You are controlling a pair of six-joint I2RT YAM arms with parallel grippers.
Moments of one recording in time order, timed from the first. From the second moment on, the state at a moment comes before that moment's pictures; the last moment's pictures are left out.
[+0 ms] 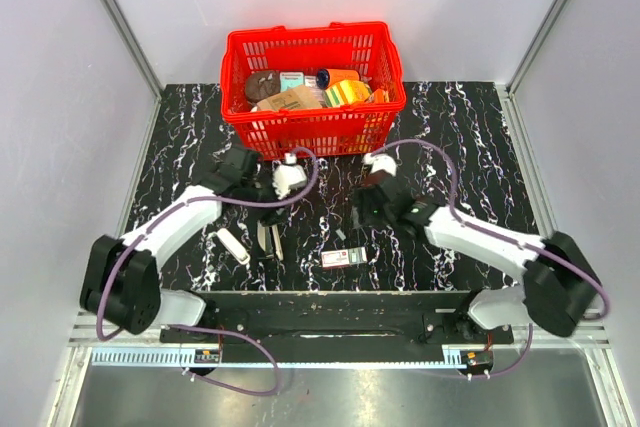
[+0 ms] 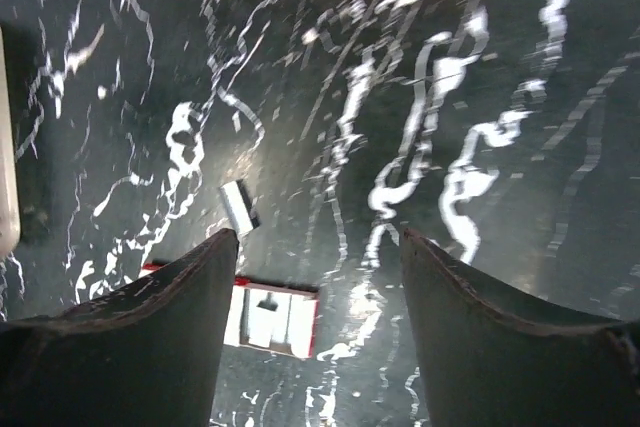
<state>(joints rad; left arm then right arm) -0.35 1.32 0.88 -0.54 0.53 0.58 0.83 1.40 0.86 -0.30 0.26 0.50</state>
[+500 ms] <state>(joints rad) -0.63 1.78 1.17 -0.61 0.60 1.05 0.66 1.06 0.81 -0.33 0.26 0.55</state>
